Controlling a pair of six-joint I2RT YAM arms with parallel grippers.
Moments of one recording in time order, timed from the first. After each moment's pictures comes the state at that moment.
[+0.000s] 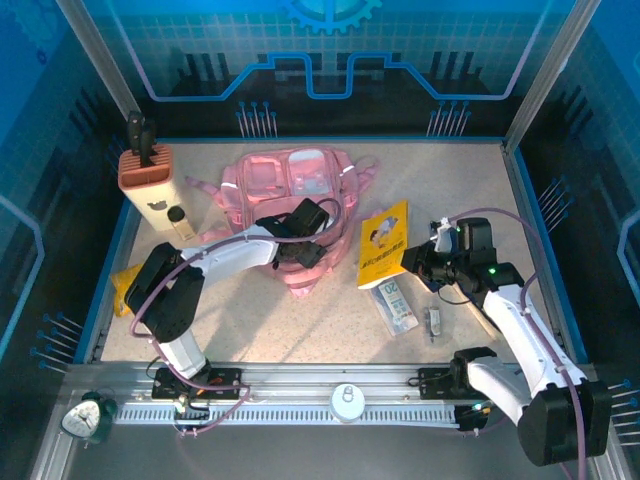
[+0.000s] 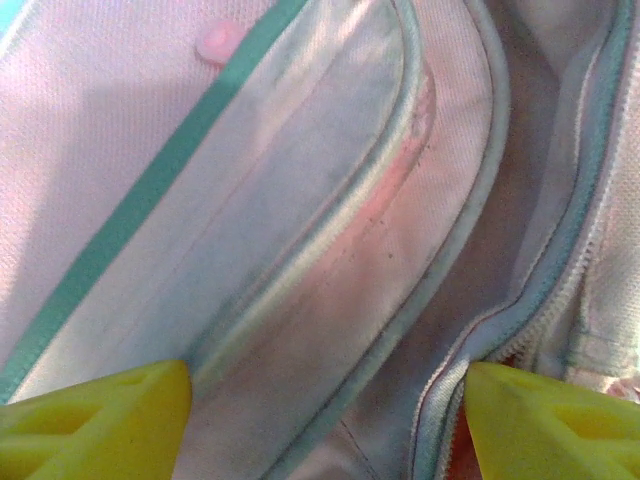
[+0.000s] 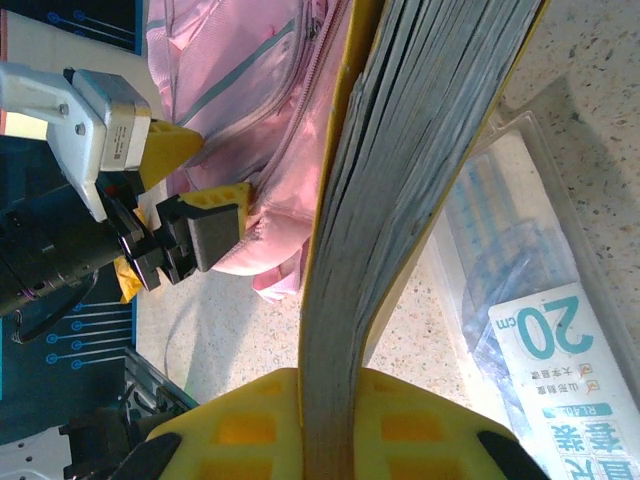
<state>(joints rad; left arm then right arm) -0.66 1.73 1.17 -0.51 -0.27 0.08 0.11 0.94 0.67 -0.55 -0.66 0.59</state>
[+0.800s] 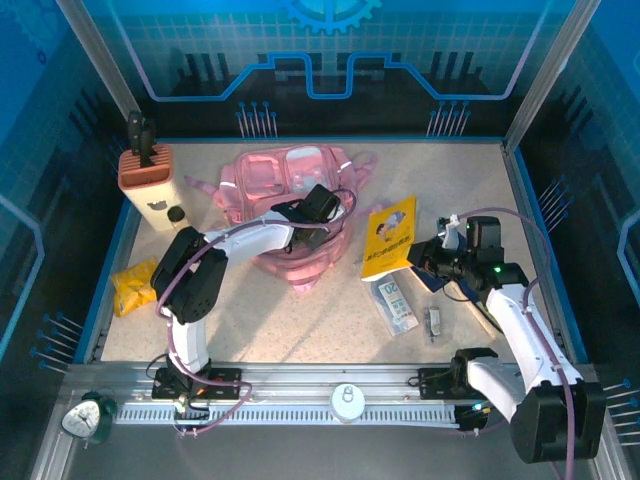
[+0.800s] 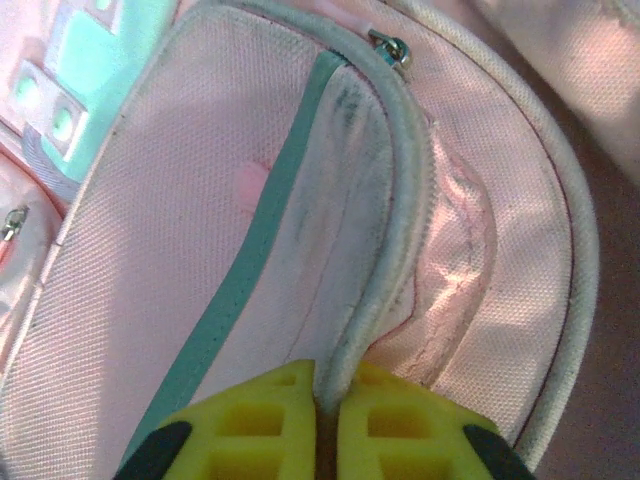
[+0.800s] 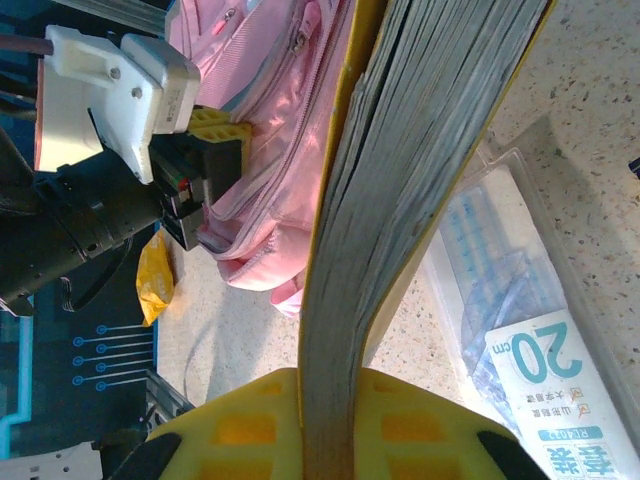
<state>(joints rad) -0.64 1.89 1.36 -0.50 -0.35 0.23 0.02 0.95 0.67 -0.52 -0.73 0.58</state>
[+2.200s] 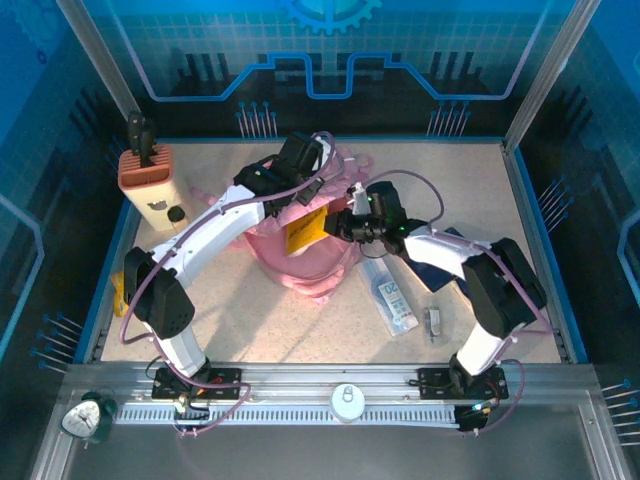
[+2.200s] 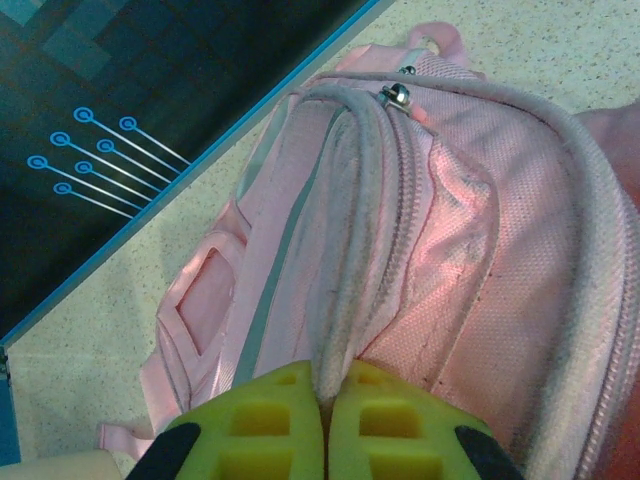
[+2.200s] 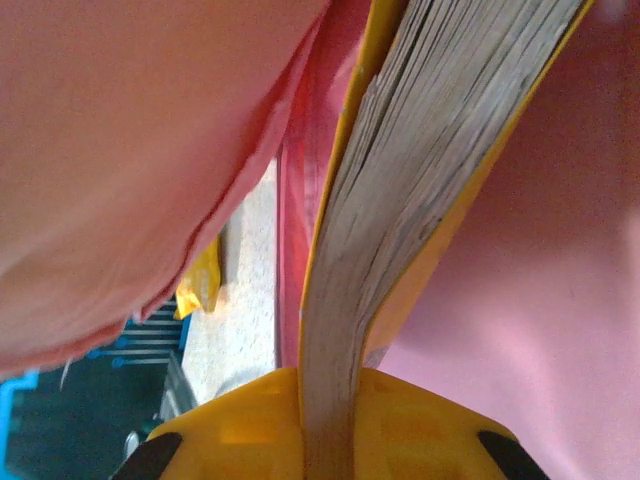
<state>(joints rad) -0.59 1.73 1.68 -0.71 -0.36 0.22 0.51 1.72 1.01 0.17 -0.57 0.80</state>
